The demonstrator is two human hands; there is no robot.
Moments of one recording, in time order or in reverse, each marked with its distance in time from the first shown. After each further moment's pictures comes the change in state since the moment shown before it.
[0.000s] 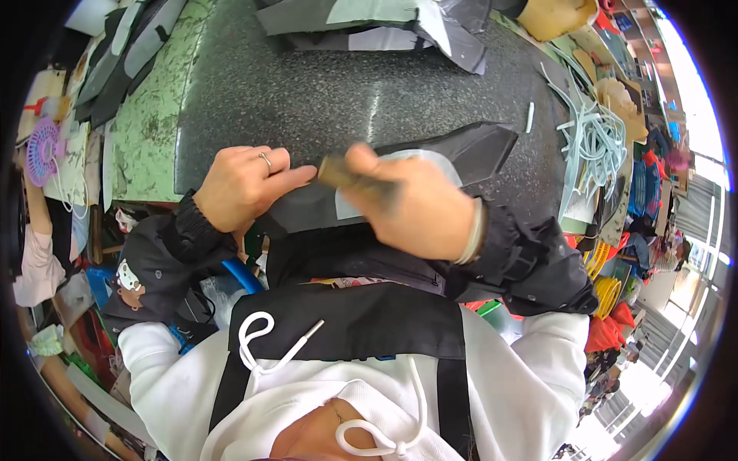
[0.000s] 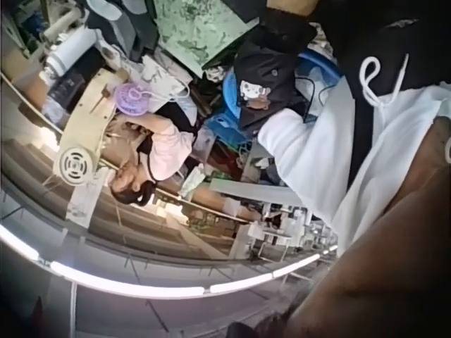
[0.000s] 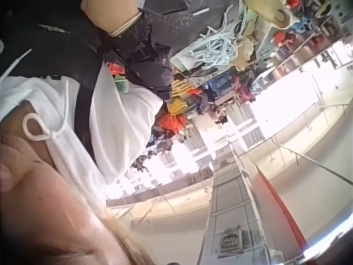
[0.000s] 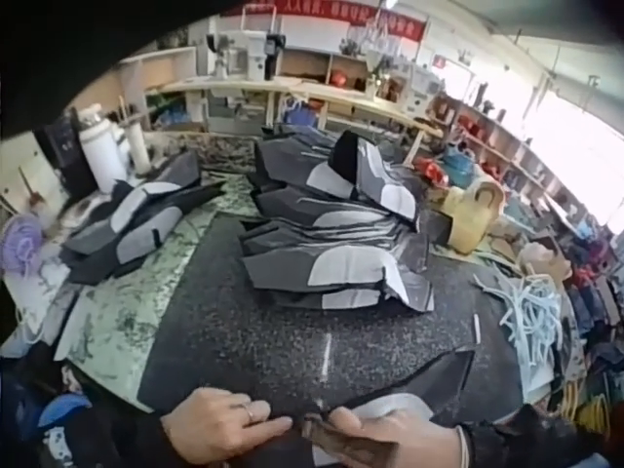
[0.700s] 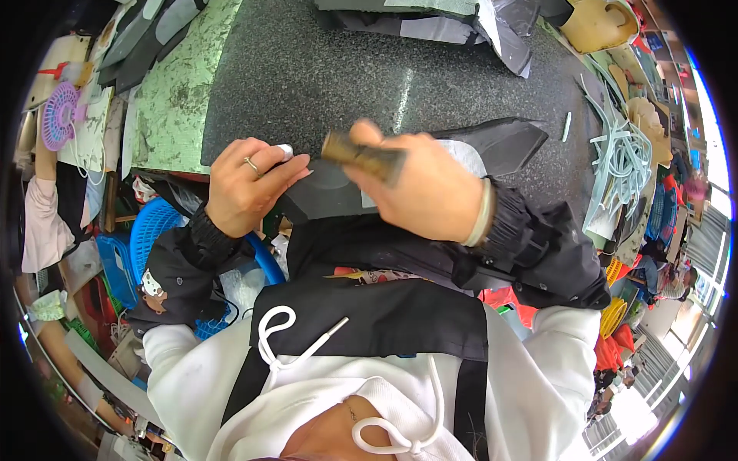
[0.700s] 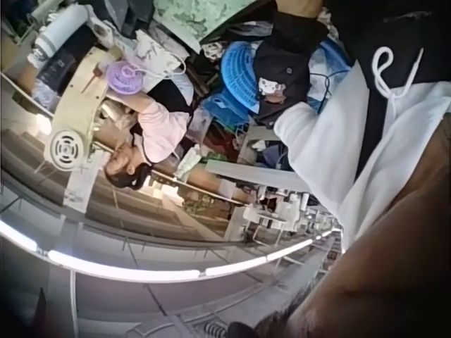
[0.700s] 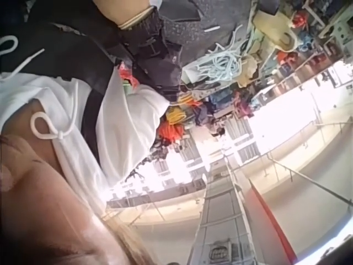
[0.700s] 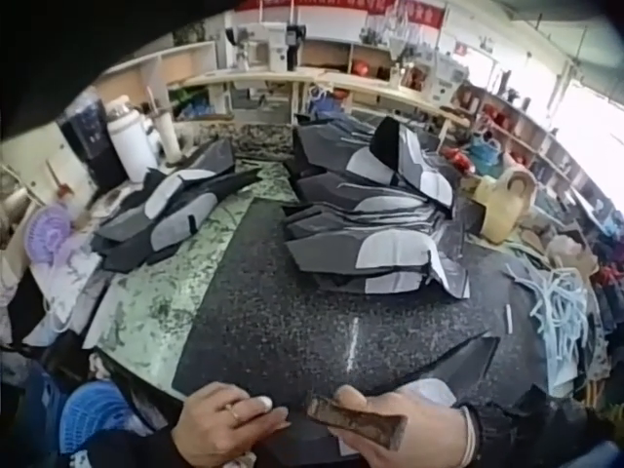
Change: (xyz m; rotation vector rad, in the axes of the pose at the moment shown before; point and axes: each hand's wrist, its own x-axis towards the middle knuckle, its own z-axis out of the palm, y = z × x) left_hand -0.050 0.017 0.003 0.186 0.254 -0.164; right_hand 0.034 -0.010 0.013 0.170 -0.161 0.134
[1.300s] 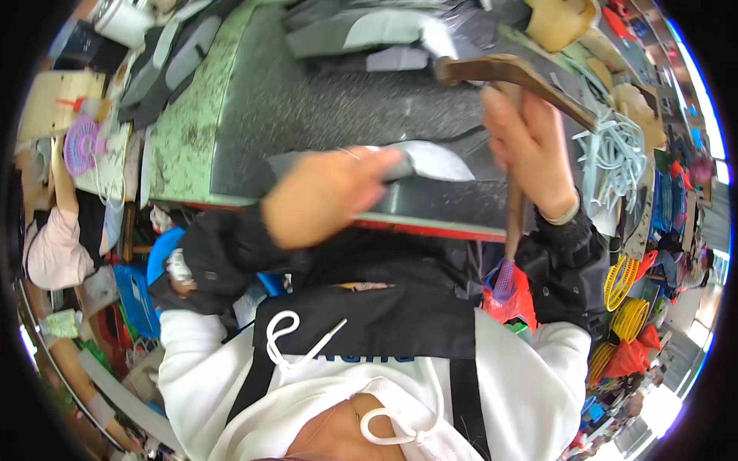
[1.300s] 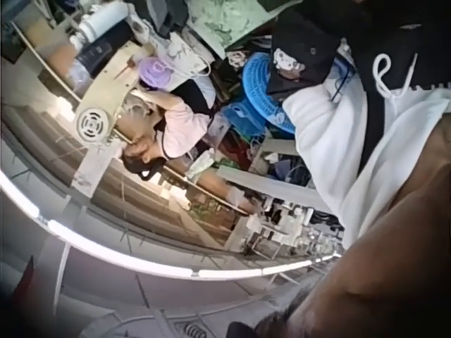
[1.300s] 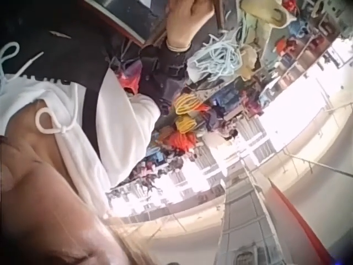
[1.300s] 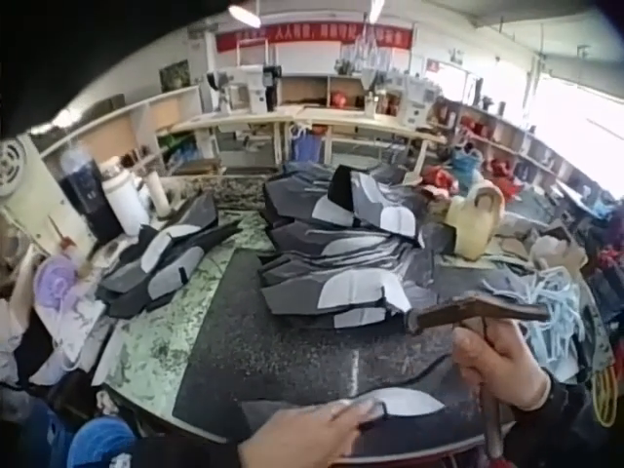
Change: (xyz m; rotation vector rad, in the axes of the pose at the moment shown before) left_hand 0.092 0.052 0.022 -0.258 -0.285 -0.046; right_hand -0.063 0.055 -0.073 0.702 0.608 0.291
